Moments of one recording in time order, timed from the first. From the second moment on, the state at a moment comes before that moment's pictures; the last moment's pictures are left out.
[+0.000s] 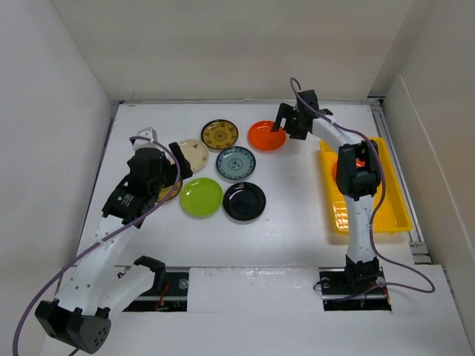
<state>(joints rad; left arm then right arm) -0.35 0.87 0.94 -0.61 -0.26 -0.54 0.23 2.30 1.93 -0.44 -0.15 0.49</state>
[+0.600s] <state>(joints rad) -0.35 0.88 0.94 -0.61 -0.25 -0.54 0.18 2.45 2.05 -0.49 -0.30 0.53</state>
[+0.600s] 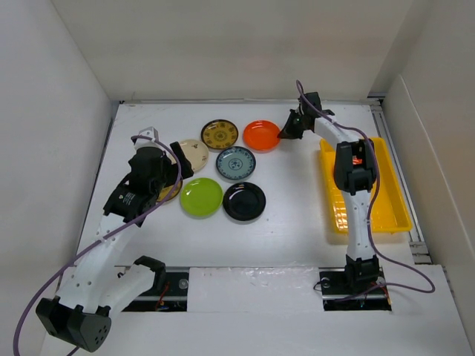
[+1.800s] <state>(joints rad) -0.35 0.88 0.94 -0.60 -0.25 -0.54 -0.49 1.20 0.74 -0.25 -0.09 0.61</state>
